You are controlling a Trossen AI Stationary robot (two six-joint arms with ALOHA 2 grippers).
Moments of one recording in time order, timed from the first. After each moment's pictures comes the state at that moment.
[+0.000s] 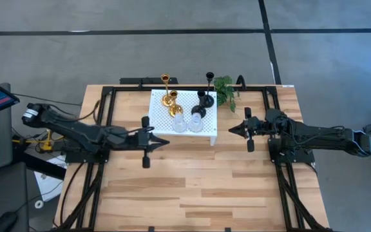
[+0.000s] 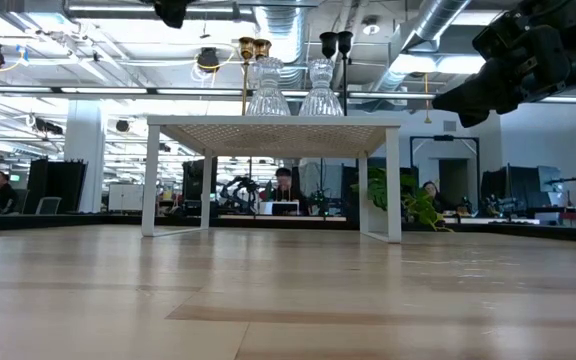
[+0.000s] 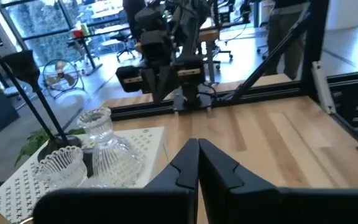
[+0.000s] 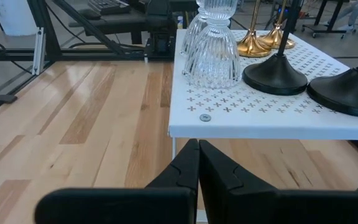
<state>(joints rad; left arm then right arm) -0.30 0.88 0.67 0.24 -0.37 0.18 -0.28 0.58 0.24 0.09 -0.23 -0.08</state>
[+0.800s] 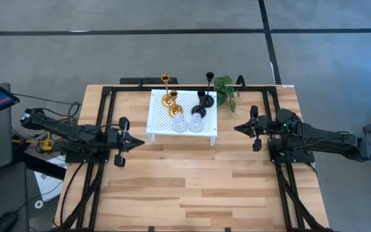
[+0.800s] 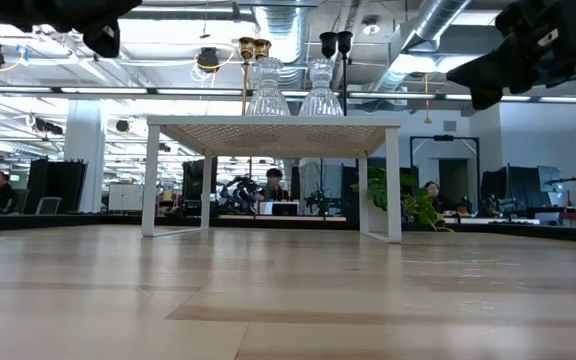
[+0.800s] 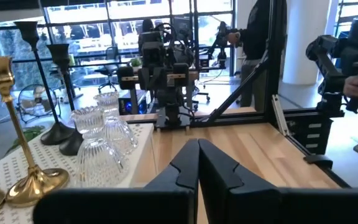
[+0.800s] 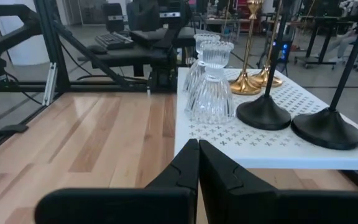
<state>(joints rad) -0.36 0.30 0.28 0.22 -0.32 0.12 -0.28 0.38 0.24 0.03 -0.24 -0.05</state>
